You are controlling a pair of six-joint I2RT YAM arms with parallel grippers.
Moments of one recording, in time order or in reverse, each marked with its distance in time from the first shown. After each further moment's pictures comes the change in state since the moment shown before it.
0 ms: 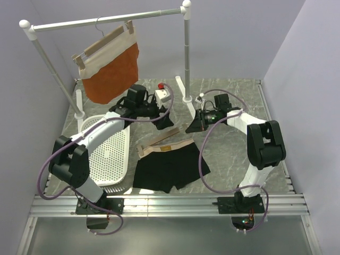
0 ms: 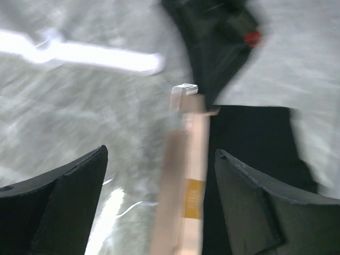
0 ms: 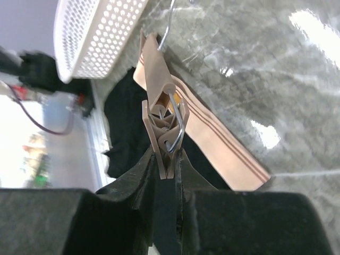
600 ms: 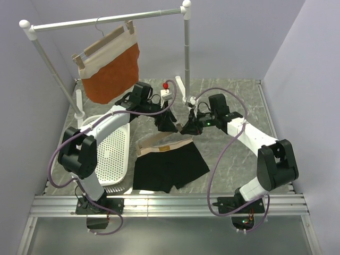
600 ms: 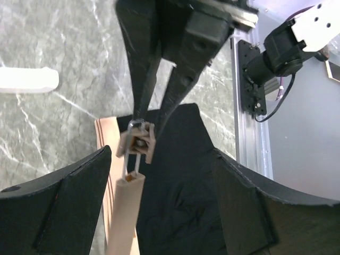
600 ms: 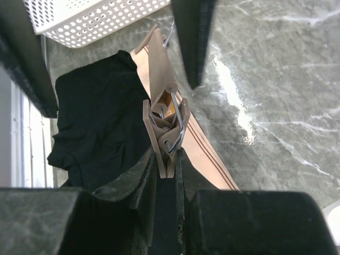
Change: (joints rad) left arm 0.021 0.131 0.148 -0.165 0.454 -0.054; right arm 0.156 -0.265 -0.075 0.028 0.152 -0.347
